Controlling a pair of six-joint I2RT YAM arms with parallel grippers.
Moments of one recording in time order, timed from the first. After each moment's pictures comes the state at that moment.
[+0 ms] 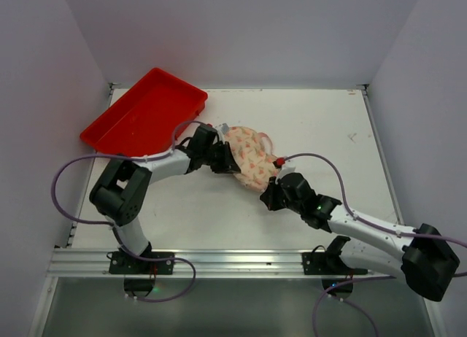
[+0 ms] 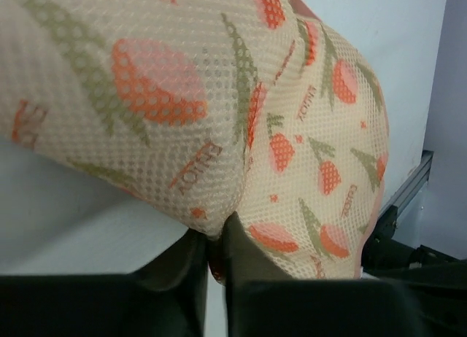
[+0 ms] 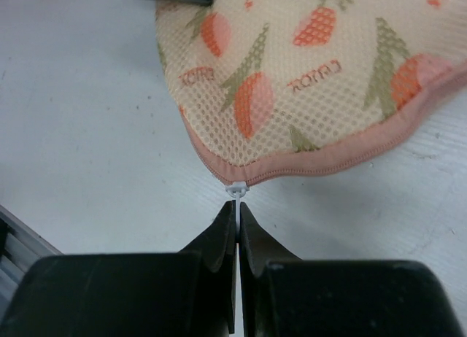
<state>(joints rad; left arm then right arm) -0.55 1.72 0.95 -0.04 0.40 -0.71 0.83 1.00 0.43 -0.06 0.11 0.58</state>
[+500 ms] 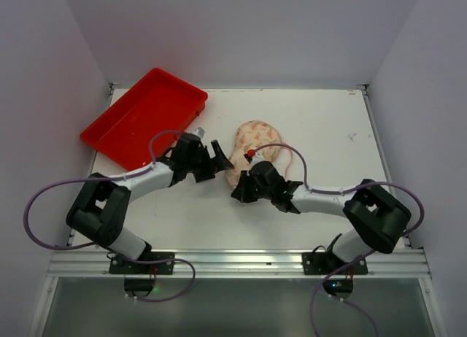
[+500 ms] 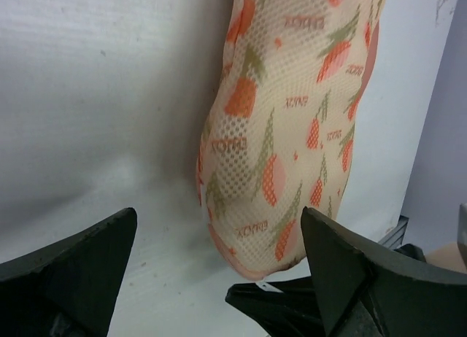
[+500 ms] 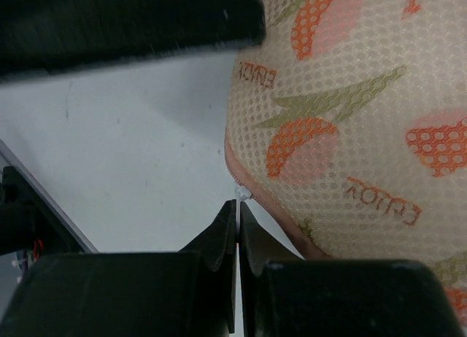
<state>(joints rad) -0.49 1.55 0.82 -0.03 0.26 -0.86 0.86 1.51 0.65 0.21 -0.07 0.71</state>
